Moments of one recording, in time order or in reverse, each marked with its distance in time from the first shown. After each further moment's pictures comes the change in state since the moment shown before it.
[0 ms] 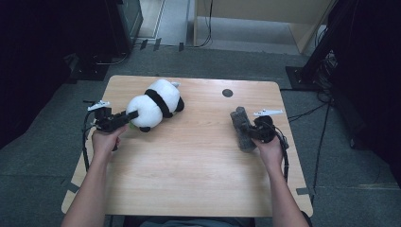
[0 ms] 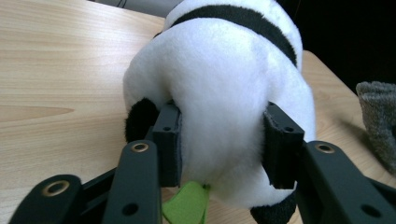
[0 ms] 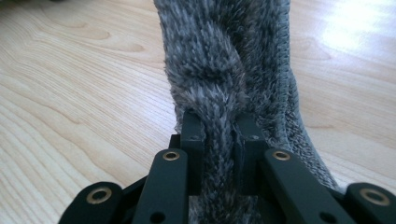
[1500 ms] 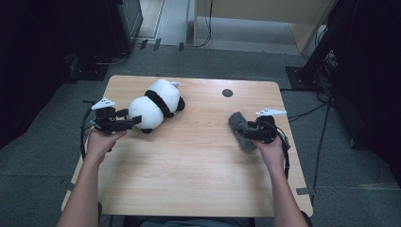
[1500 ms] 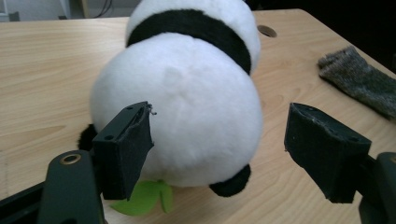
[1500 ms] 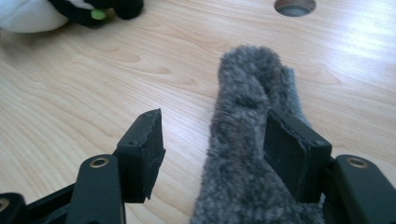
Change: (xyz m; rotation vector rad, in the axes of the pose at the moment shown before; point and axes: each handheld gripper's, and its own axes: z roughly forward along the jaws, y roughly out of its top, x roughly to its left) left arm -0.046 0.016 -0.021 0.114 0.017 0.226; right arm 0.013 0.005 -0.019 -0.080 0.056 -0.016
